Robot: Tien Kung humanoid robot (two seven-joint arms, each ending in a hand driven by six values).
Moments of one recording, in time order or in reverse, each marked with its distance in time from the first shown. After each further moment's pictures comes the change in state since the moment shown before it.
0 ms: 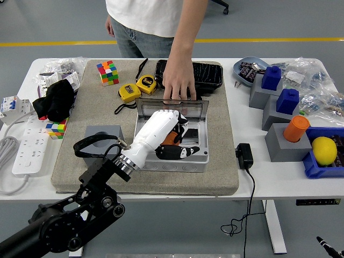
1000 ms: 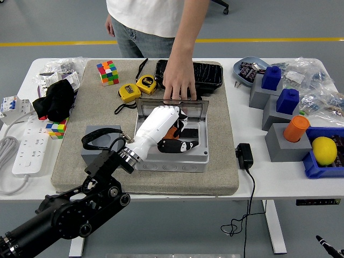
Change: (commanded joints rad) left arm -0.061 -0.043 0.003 0.134 0.012 0.015 -0.024; right arm 0.007 -0.001 -0.011 -0.001 0.007 -0.001 0.000
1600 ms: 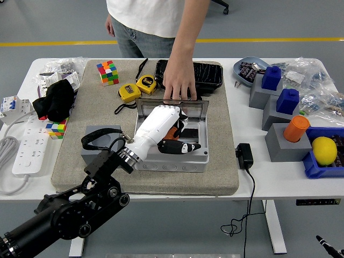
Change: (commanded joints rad) left arm 0.003 0.003 -0.004 -0.001 0.037 -0.007 -0.011; right arm 0.001 -0.001 0.004 0.001 -0.002 0.000 0.001
